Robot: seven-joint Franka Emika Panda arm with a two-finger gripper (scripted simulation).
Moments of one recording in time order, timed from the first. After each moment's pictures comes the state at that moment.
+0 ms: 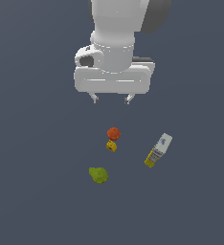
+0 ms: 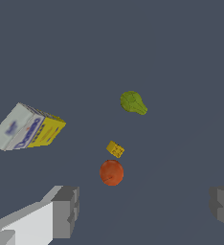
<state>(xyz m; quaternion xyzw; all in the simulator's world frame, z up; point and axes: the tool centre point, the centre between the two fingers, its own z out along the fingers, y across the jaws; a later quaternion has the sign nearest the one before) 0.008 -0.001 0.344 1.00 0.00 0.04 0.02</state>
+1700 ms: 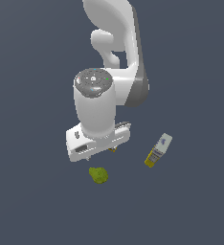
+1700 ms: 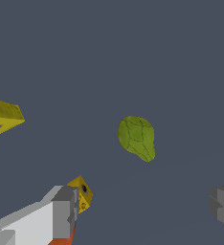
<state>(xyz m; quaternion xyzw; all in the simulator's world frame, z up) 0.109 -0.039 0.191 0.98 0.21 0.01 0.01</state>
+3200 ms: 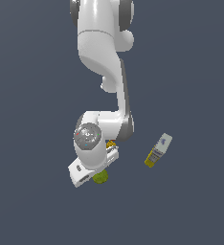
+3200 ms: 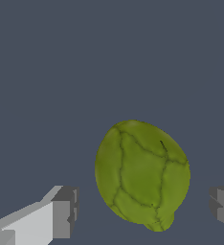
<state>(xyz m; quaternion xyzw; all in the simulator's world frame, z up) 0.135 -0.060 0.059 0.95 0.31 0.00 0.00</state>
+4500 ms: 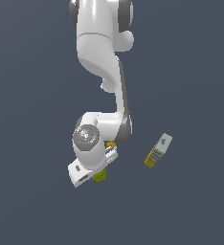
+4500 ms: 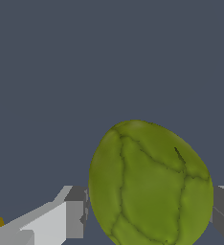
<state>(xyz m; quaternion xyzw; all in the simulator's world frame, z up) 0.132 -0.065 0.050 0.95 0.31 0.00 0.00</state>
